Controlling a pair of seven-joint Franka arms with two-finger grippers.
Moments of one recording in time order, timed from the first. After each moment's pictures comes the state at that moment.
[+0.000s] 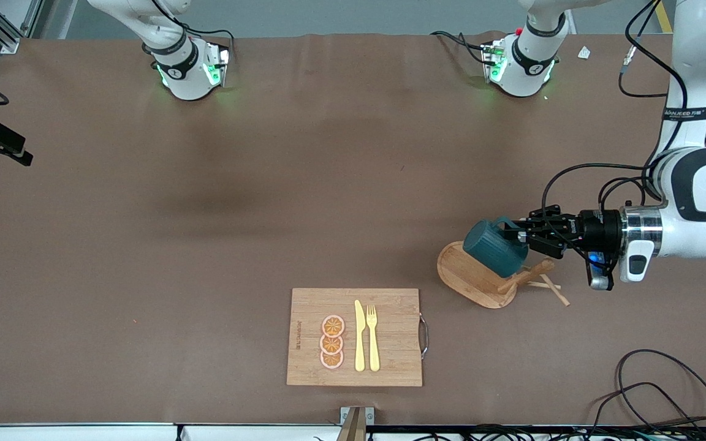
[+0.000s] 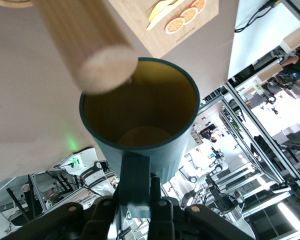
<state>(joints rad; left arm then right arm) 0.14 0.44 -0.13 -1.64 -1.14 1.63 -0.44 -0.09 -0.05 -0.03 -1.62 0.01 1.58 -0.08</state>
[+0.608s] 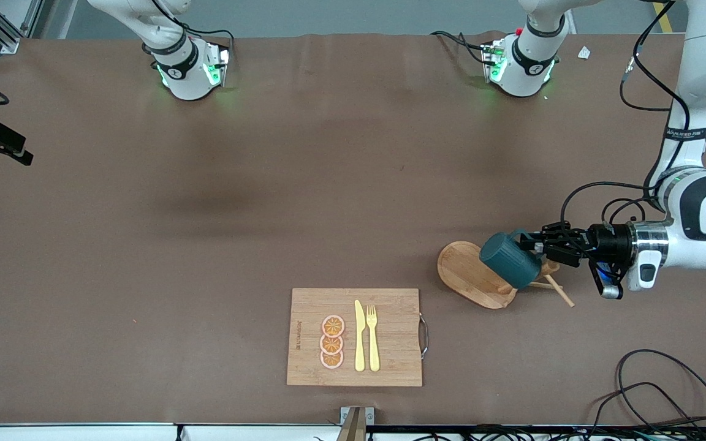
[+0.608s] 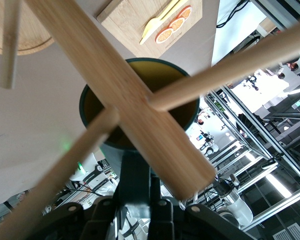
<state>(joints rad) 0.23 0.56 -0.13 -1.64 -1.17 1.57 -0.20 -0.09 -0.05 -0.03 -1.62 0.01 1.58 -0.08</state>
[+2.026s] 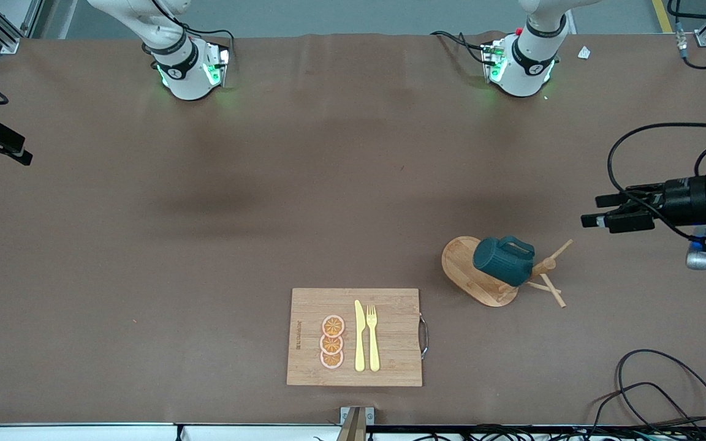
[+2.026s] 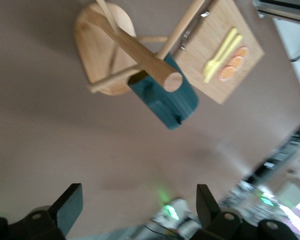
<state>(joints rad) 0.25 0.30 -0.19 -1.45 -0.53 1.51 -0.38 -0.09 -0.05 -0.03 -1.62 0.01 1.58 -0.08</state>
